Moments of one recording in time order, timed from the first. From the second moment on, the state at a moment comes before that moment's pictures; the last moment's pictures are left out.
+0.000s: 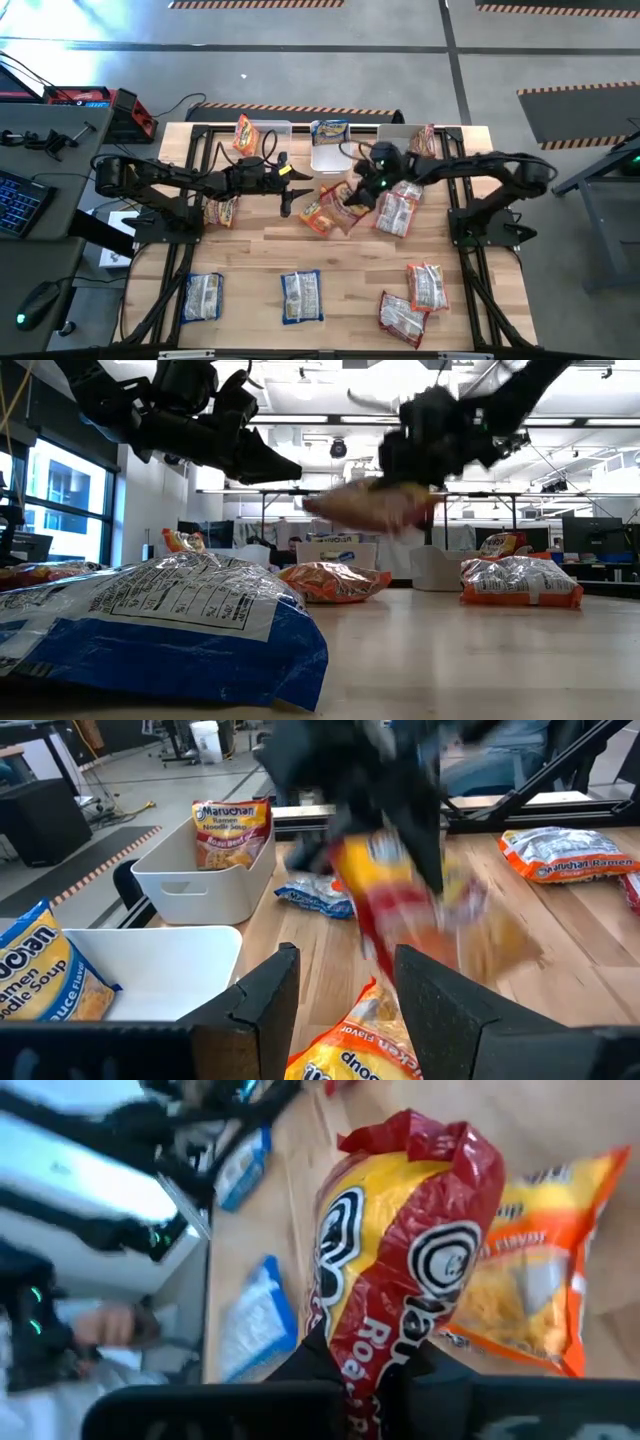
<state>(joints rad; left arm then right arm) 0.23 1.41 0.54 0.65 0.09 0.13 -0.37 1.49 0.77 0.11 -0.67 0.53</state>
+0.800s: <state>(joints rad) 0.23 1.41 0.54 0.71 0.09 0.13 -0.88 1.50 1.39 -1.24 0.09 0.44</state>
